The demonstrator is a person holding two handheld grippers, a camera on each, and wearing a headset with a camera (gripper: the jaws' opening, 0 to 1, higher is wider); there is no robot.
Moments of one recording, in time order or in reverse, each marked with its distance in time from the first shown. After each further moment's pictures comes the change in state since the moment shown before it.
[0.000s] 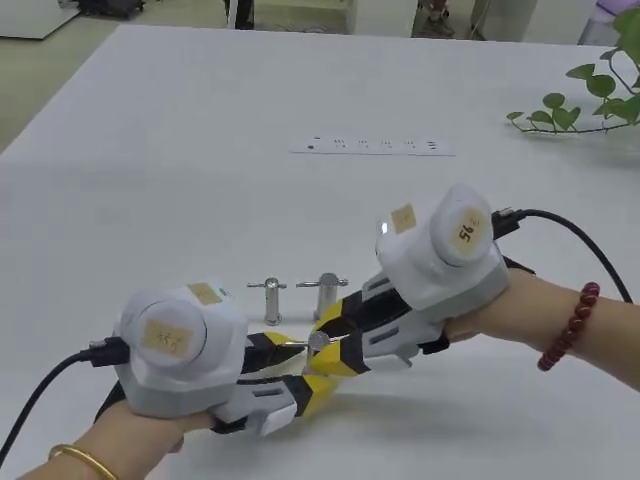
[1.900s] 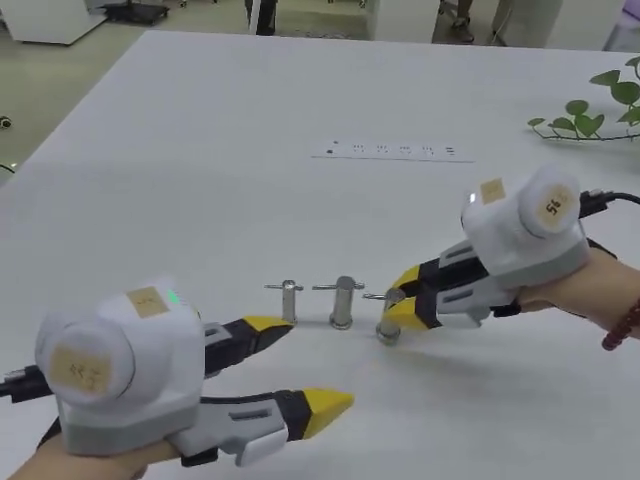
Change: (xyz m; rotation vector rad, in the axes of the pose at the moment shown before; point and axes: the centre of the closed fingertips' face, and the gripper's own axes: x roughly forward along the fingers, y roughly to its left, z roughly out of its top) left arm -0.050 -0.020 0.031 0.023 -0.154 0.011; right arm -0.049 -0.056 -0.029 0.027 0.008 -0.160
